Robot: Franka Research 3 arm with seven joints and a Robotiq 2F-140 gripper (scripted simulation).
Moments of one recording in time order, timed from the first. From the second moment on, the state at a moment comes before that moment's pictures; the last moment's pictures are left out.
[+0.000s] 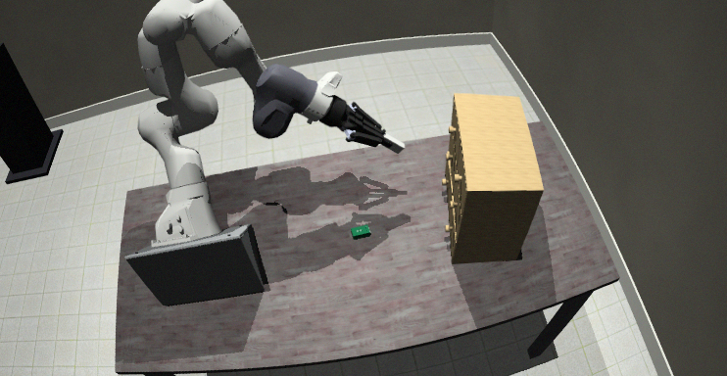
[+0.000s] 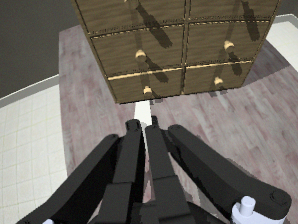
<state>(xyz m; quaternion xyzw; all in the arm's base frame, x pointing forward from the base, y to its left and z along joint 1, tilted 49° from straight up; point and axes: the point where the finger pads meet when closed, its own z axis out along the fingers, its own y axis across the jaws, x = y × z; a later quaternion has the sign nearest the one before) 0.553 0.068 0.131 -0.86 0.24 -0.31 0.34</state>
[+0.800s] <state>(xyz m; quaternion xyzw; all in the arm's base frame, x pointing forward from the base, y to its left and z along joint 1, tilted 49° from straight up) 0.530 0.031 0.173 -0.90 0.17 -0.10 0.39</state>
